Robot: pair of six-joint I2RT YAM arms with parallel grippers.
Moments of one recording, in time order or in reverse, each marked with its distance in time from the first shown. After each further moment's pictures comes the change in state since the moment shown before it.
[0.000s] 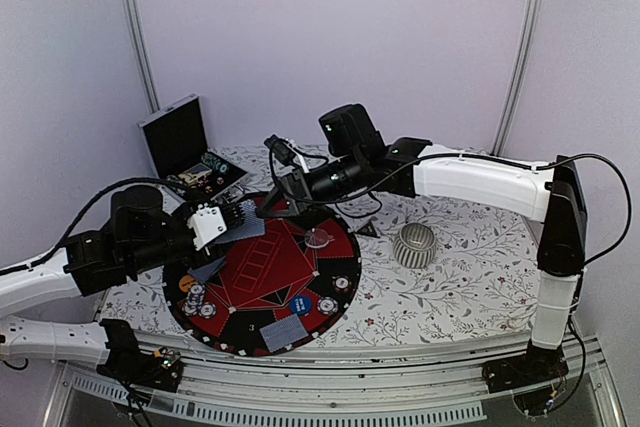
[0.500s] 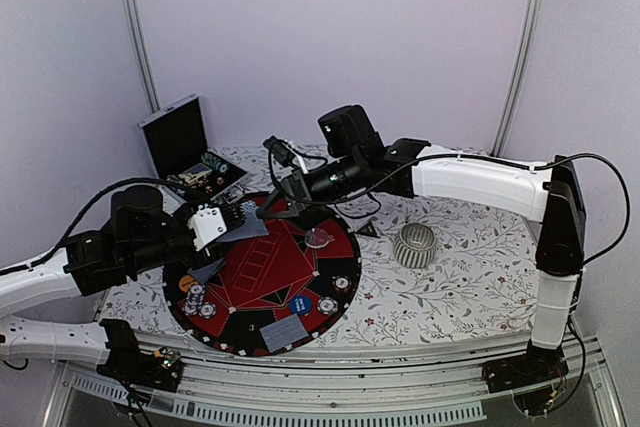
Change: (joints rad) left arm 0.000 0.000 0.000 -0.001 0.015 0.000; right arm 0.000 0.011 0.000 0.011 -0.018 0.008
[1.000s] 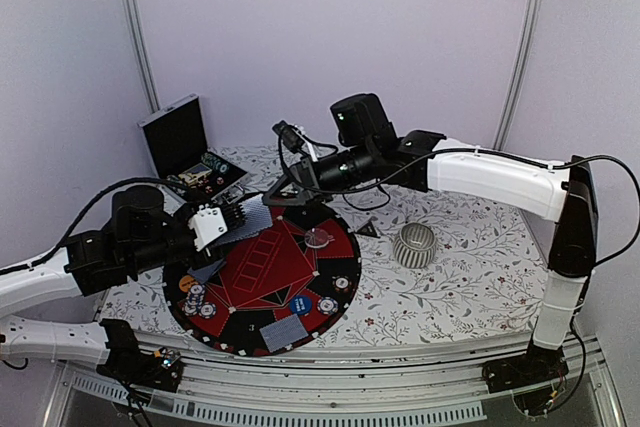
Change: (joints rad) left arm 0.000 0.005 0.000 -0.001 0.001 -0.007; right arm -0.011 -0.059 -0.018 0.001 0.043 -0.002
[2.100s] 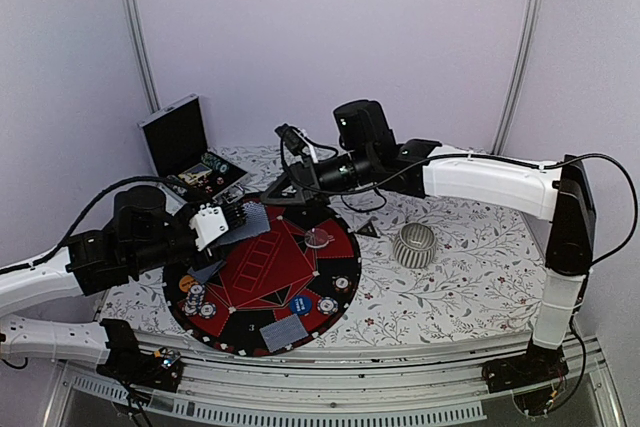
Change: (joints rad) left arm 0.000 0.010 0.000 0.000 -0.003 -0.023; right arm -0.020 0.002 -0.062 0.144 -0.048 0.116
